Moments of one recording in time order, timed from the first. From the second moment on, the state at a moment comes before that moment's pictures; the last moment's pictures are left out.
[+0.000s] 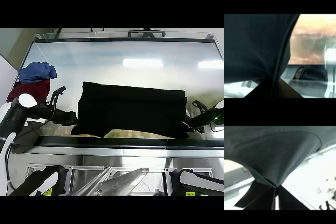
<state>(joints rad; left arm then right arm) 0.01 -1.03 0.86 0.98 -1.42 -1.35 -0.45 -1.40 0.91 -1.20 1.41 1.36</state>
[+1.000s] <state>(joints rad) -0.06 -1.99 1.90 0.97 -1.28 -1.26 -0.45 -1.56 1.08 -0.72 1.00 1.08</state>
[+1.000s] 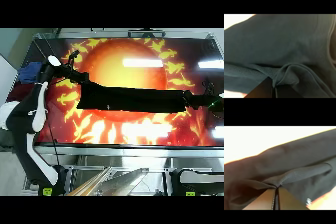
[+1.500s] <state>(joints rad) -0.05 -2.06 2.02 0.88 -1.36 -1.26 -0.50 -1.64 1.21 -0.87 0.96 1.02</state>
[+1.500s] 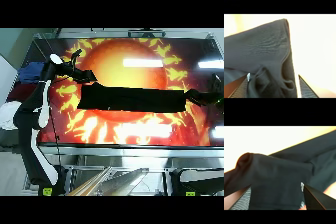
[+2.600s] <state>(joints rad) -0.45 -2.16 2.01 0.76 -1.14 -1.36 -0.48 -1.68 1.61 -0.38 1.64 0.98</state>
